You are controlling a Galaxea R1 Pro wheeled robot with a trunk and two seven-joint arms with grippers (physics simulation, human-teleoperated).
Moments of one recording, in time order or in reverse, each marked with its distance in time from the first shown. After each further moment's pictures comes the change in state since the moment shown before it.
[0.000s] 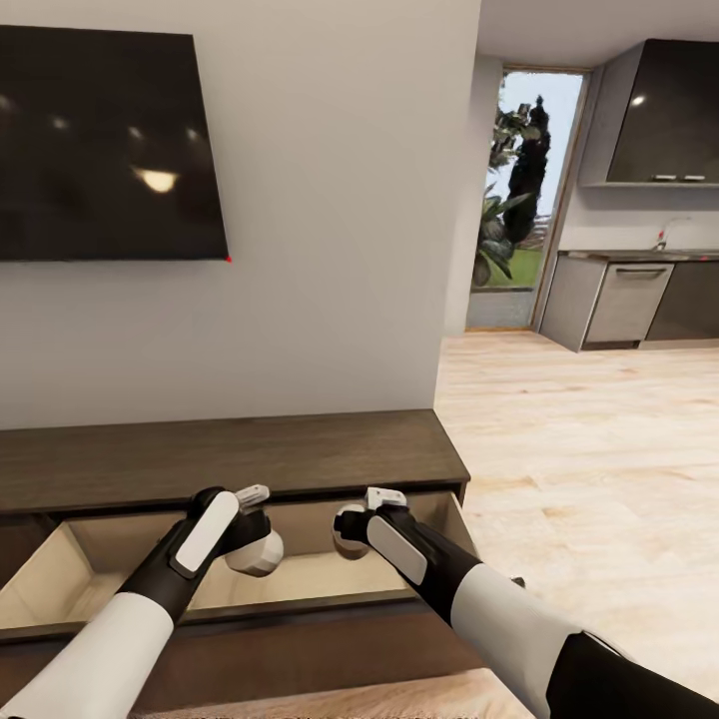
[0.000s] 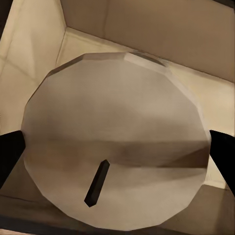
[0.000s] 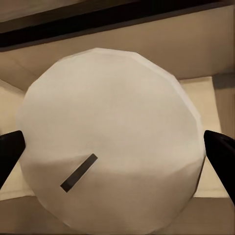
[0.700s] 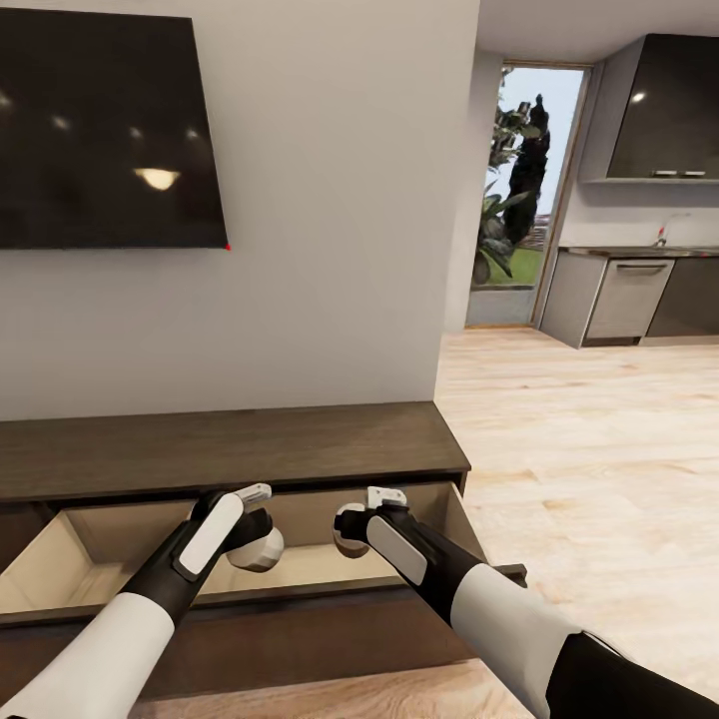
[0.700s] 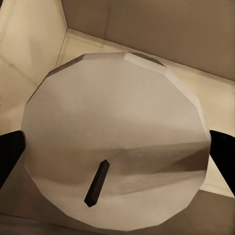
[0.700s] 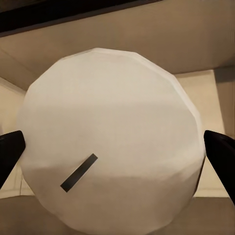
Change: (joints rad) left arm 0.000 0.005 -0.046 -0.003 -0.002 -0.047 0.000; right arm 0.000 0.001 0.000 0.000 0.005 -0.005 0.000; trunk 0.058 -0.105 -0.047
